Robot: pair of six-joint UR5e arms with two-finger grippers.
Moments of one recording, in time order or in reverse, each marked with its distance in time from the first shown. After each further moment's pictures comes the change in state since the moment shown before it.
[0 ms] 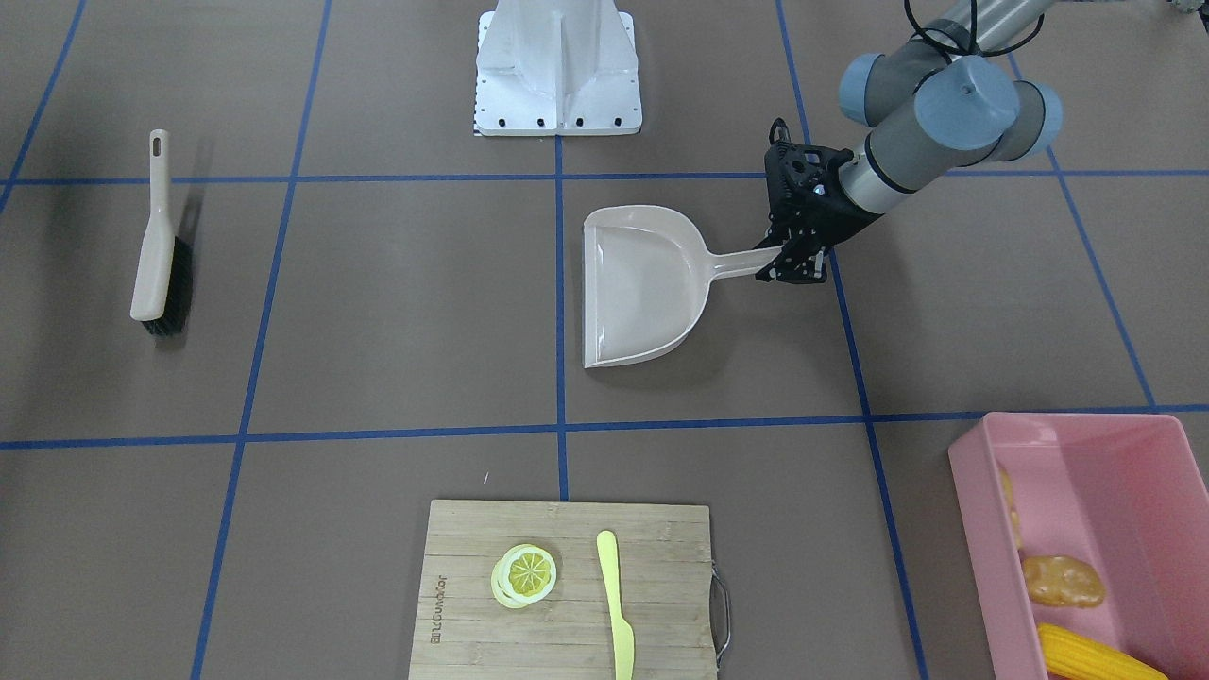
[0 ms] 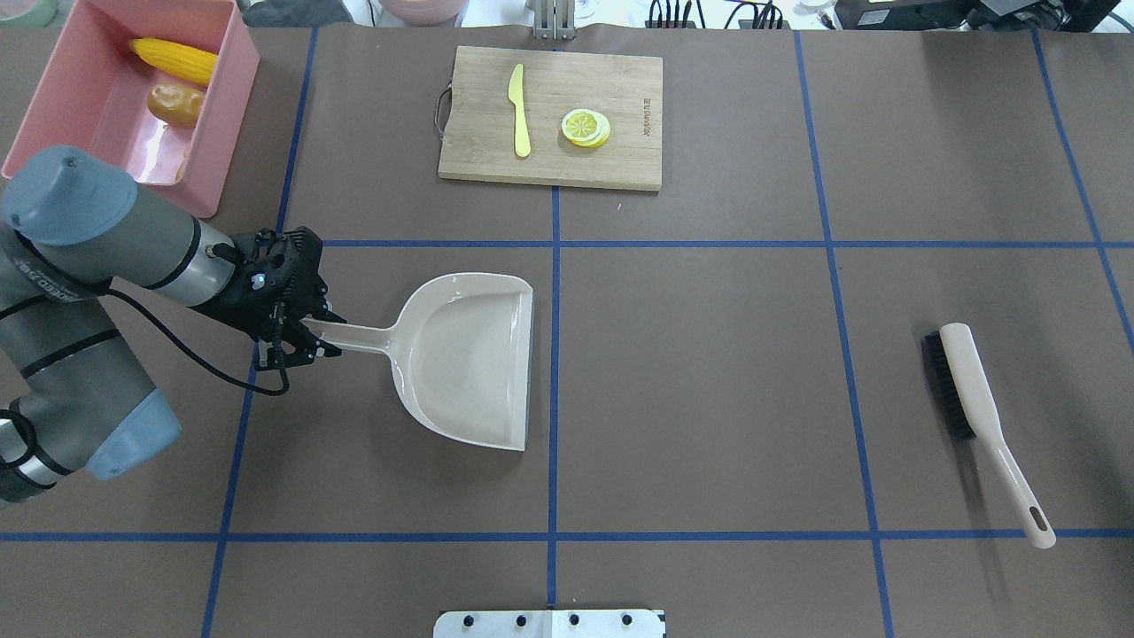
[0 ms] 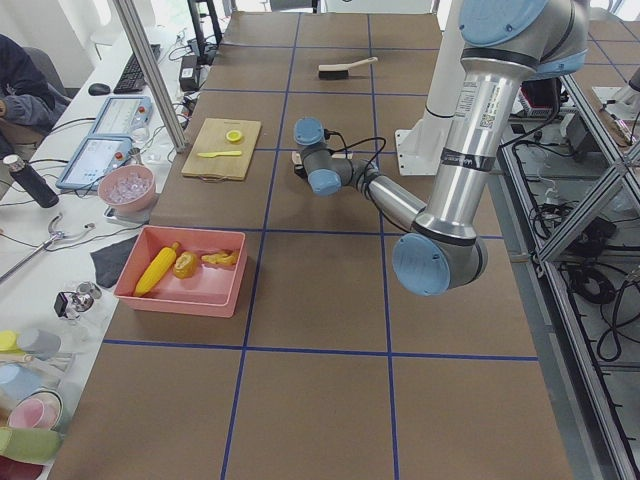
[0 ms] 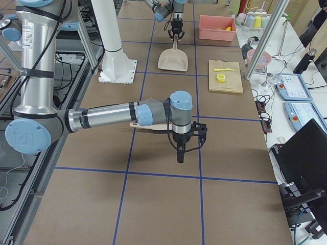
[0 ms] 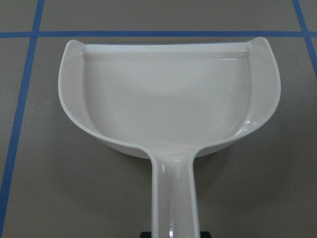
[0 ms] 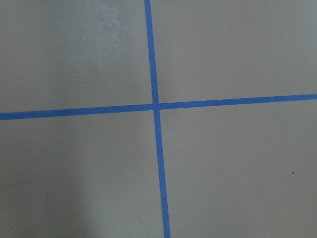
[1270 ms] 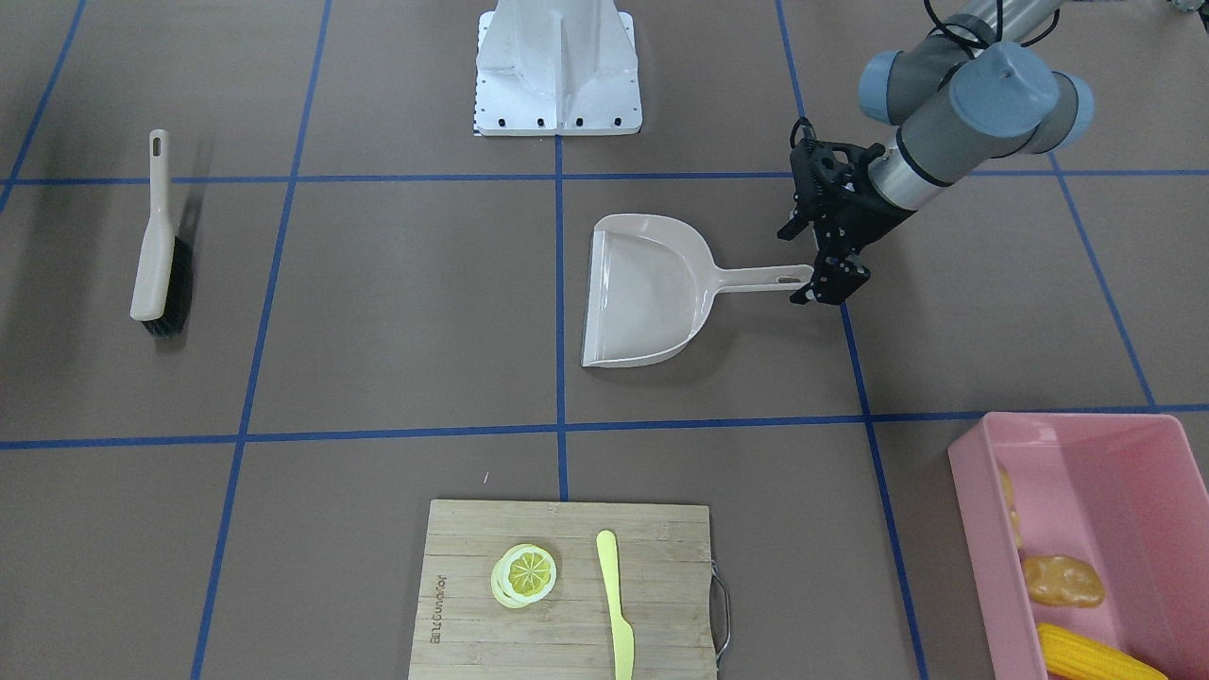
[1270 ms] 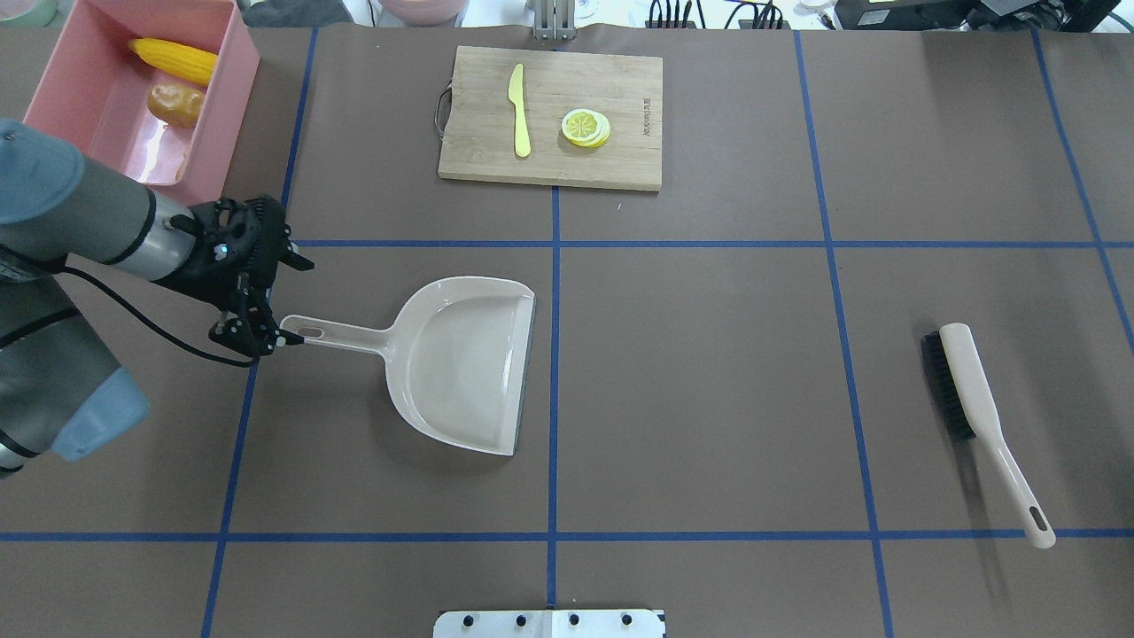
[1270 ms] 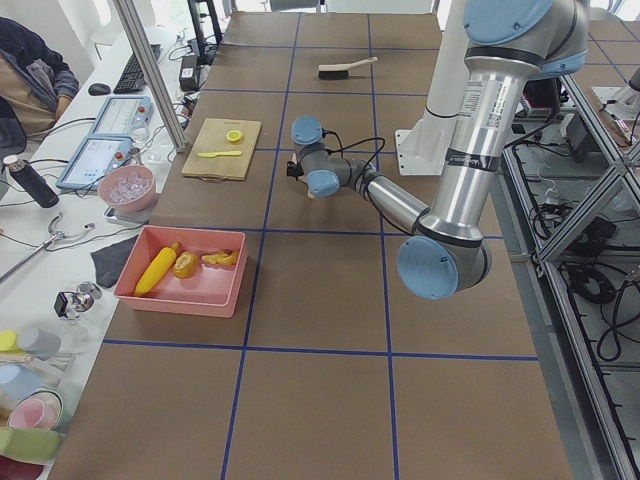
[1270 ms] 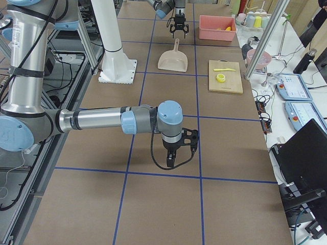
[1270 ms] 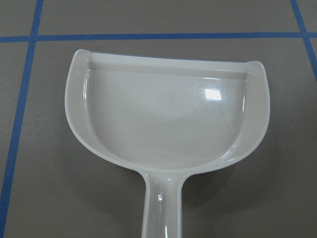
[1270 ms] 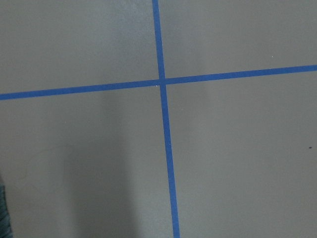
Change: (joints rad) left arm -0.094 0.043 -0.034 0.000 0.042 -0.002; right arm 0.137 -0.065 -0.021 -0.001 0.190 -0.156
